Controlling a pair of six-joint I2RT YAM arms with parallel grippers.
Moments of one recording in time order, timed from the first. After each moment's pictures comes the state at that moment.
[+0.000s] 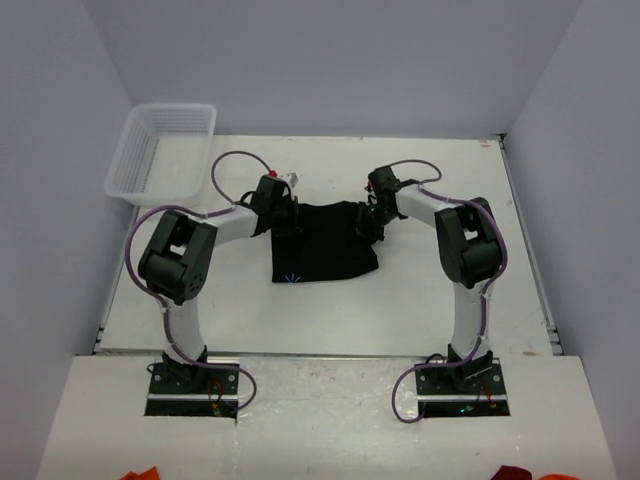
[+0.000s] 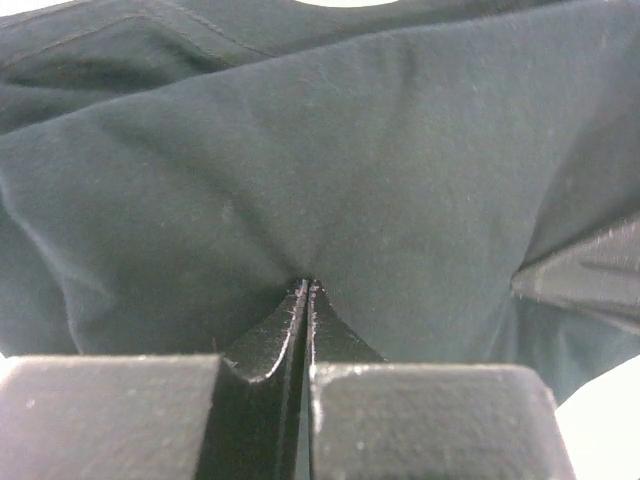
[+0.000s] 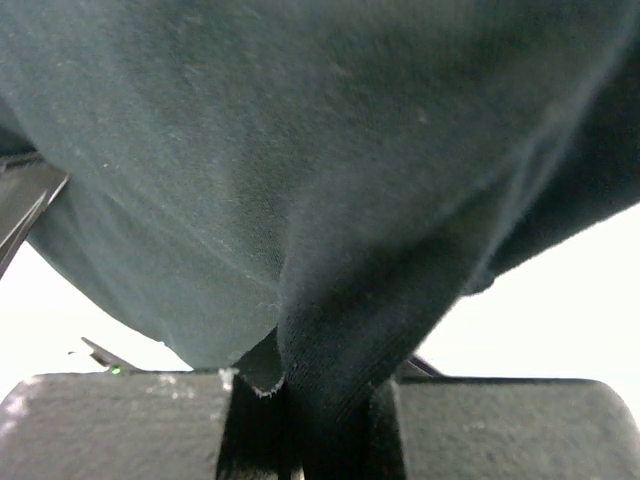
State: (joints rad) left arm -0.42 1.94 1.16 -0.09 0.23 -0.48; right arm 0.36 2.09 1.42 -0.59 -0.43 0.61
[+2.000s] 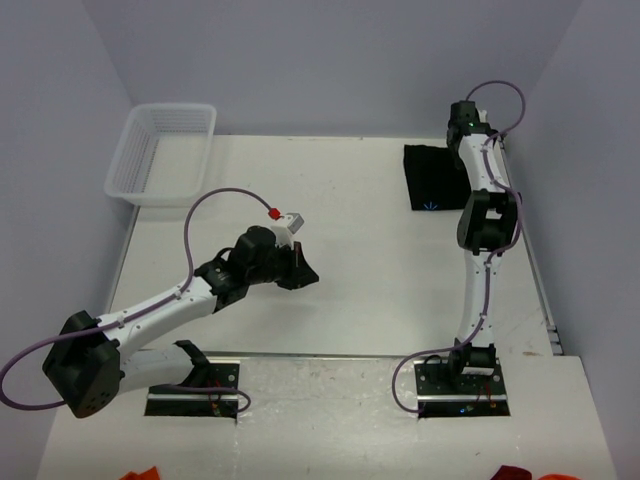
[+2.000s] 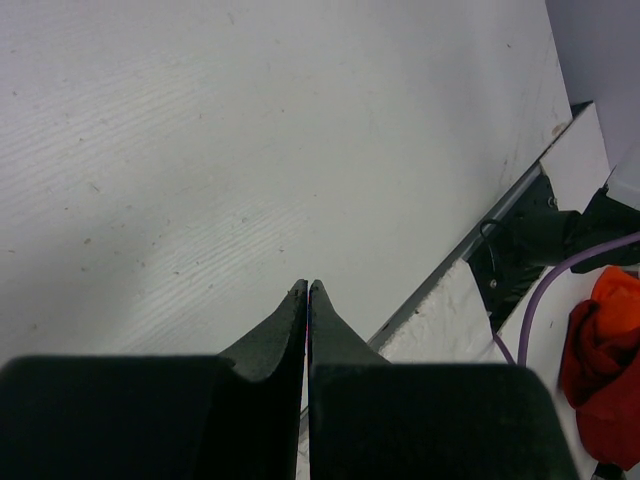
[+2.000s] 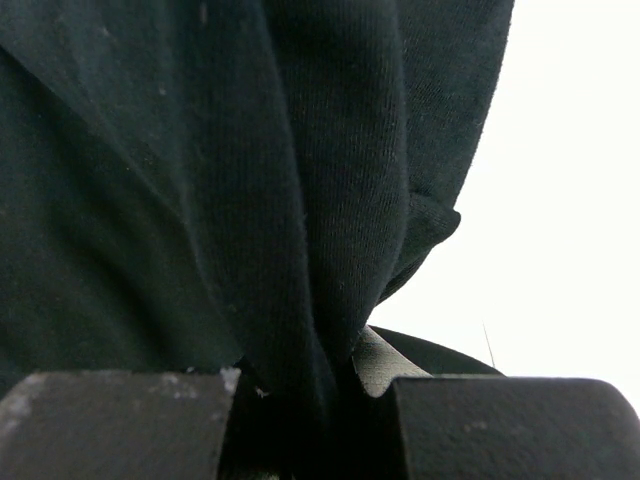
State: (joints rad) left arm -0.74 1.15 0.66 -0.08 0.27 -0.61; right arm -0.05 2.54 2.43 -0.93 0.62 0.06
